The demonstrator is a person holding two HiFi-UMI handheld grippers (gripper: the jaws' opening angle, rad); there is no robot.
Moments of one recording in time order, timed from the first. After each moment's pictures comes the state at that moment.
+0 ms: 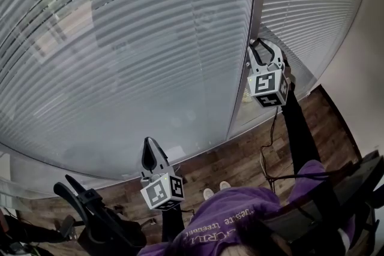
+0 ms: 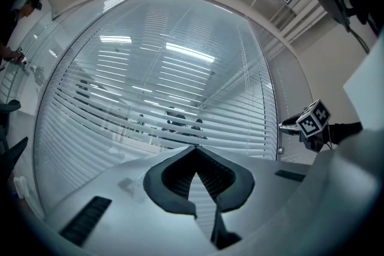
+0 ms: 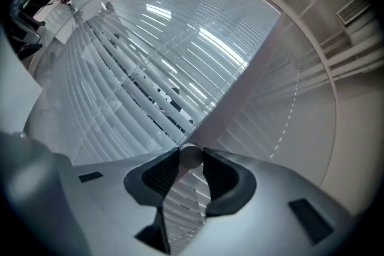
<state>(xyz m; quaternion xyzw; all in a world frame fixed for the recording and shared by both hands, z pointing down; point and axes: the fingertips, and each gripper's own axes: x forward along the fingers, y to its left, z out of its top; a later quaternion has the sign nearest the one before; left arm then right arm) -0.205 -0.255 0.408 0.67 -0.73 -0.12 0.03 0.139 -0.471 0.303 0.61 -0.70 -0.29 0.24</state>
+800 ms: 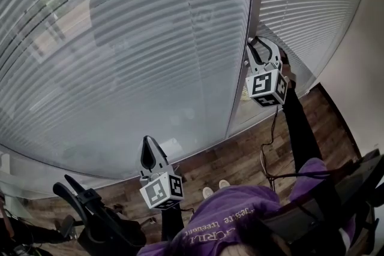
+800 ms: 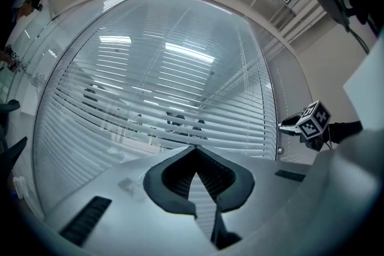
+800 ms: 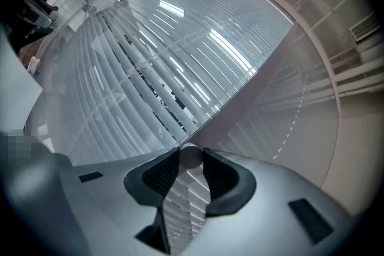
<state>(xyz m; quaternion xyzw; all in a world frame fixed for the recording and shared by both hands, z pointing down) -0.202 -0.256 0.407 0.67 -0.73 -0.12 0.03 0.138 -0.471 0.304 0.59 -0.68 -0.33 0.28</state>
